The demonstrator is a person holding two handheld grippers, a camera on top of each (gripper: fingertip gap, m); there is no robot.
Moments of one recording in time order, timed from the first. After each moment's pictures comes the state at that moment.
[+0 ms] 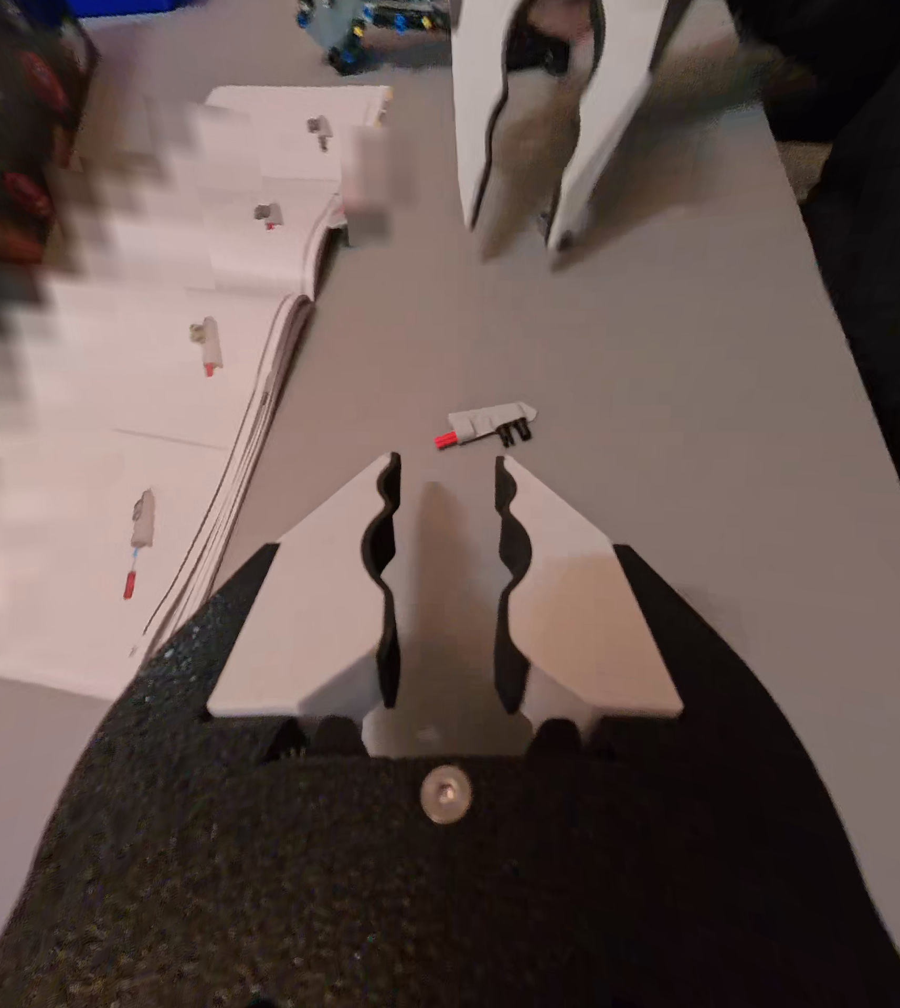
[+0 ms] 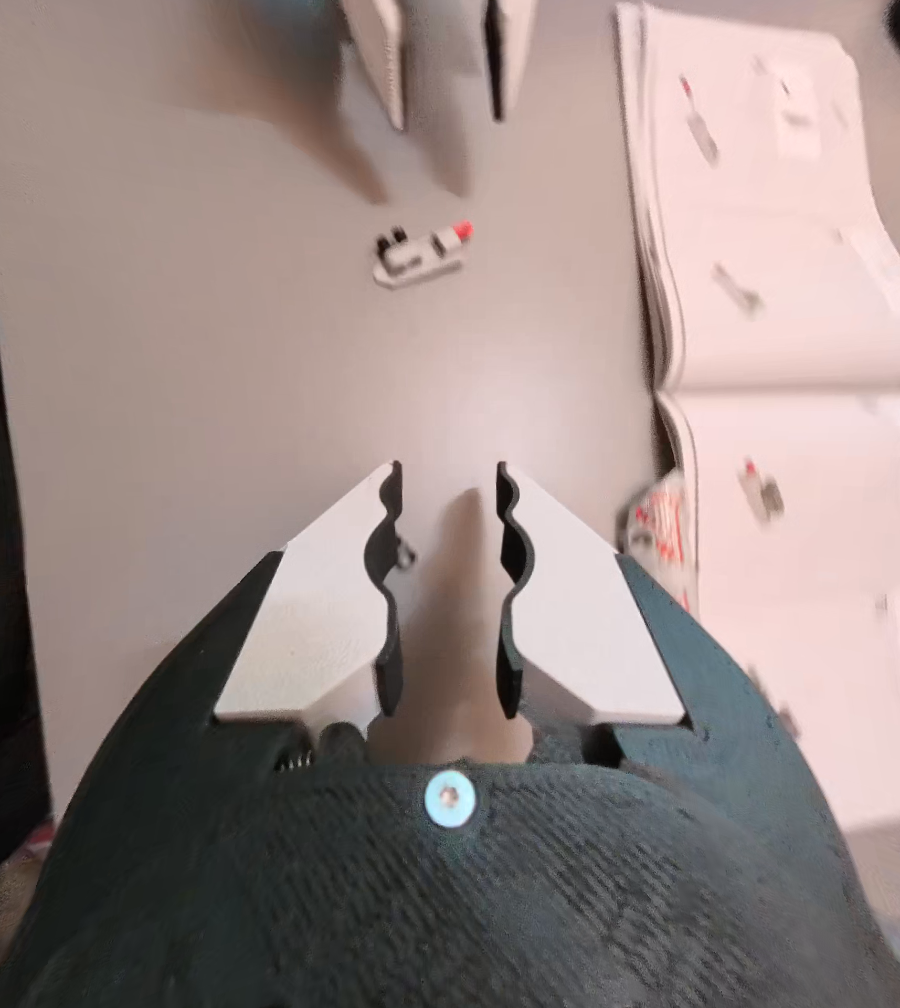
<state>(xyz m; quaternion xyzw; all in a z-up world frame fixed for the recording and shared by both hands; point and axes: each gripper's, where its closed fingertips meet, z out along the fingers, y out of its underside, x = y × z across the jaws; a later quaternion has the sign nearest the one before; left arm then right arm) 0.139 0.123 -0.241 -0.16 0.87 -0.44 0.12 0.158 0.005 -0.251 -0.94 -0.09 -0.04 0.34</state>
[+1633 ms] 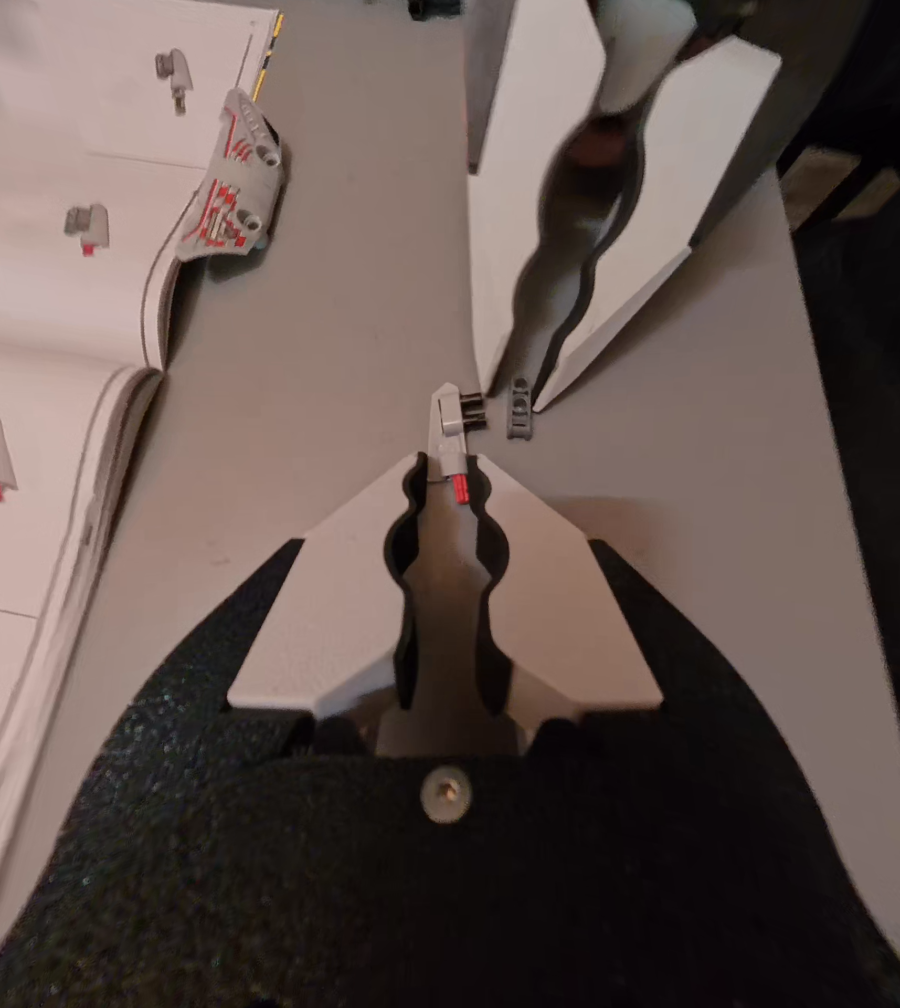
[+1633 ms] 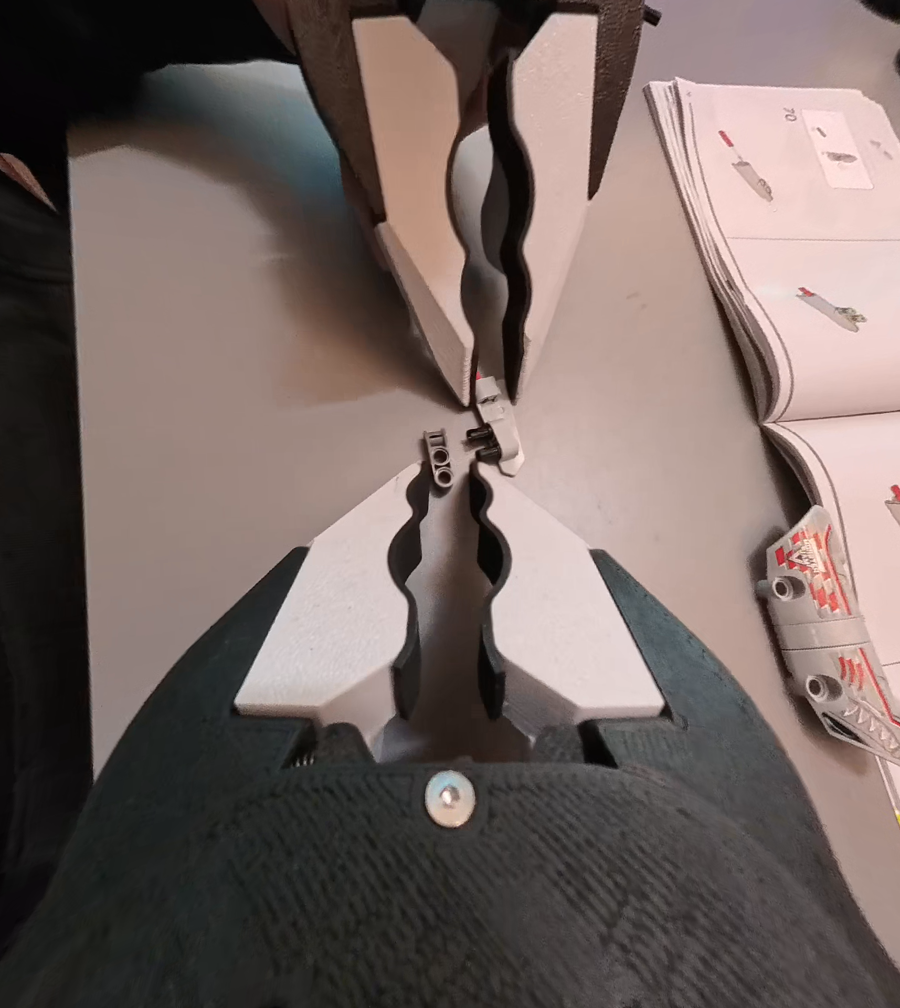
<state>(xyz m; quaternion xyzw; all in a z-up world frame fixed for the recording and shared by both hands) 0.134 0.044 -0.269 -0.17 0.90 -0.40 0.05 0.121 0.024 -0.266 -0.91 -0.06 -0.02 0.42</state>
